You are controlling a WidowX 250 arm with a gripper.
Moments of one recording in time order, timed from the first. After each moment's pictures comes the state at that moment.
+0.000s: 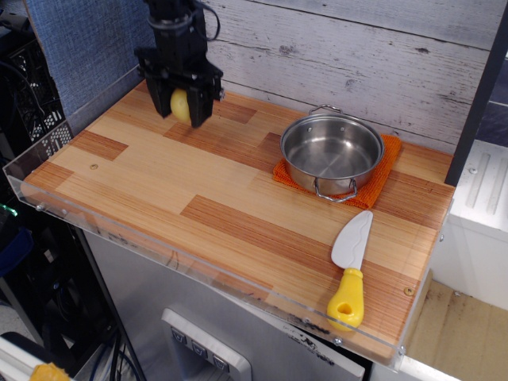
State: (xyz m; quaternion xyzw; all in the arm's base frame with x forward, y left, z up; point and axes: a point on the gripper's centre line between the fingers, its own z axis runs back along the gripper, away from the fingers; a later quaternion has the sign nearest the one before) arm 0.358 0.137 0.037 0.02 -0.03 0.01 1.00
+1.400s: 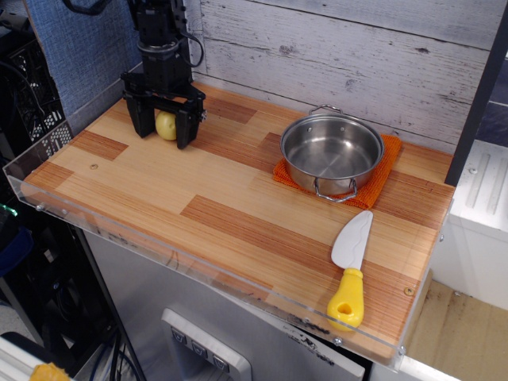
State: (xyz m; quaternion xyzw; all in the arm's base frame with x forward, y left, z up) arm 0.355 0.152 0.015 0.01 0.02 0.02 1.00
